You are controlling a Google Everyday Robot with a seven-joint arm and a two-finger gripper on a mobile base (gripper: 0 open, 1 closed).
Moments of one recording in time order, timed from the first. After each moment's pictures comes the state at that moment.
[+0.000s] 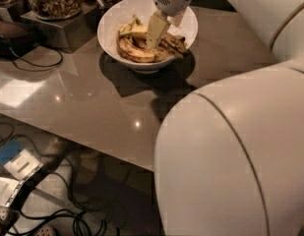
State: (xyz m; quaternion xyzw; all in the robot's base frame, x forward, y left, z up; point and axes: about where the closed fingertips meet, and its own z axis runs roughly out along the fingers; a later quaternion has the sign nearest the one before) arm 0.693 -0.055 0.949 -0.43 0.88 -0.02 0.18
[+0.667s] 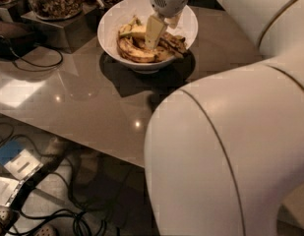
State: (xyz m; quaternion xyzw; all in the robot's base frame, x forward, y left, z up) arm 0.703 -0.052 0.942 -0.44 0.88 -0.02 0.18
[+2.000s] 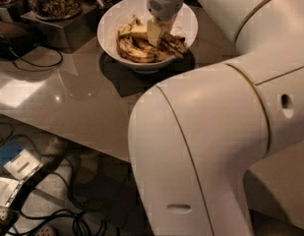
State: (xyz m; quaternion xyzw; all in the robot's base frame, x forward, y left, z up) arm 0.723 -0.047 0.923 -0.44 0.88 -0.03 0.16
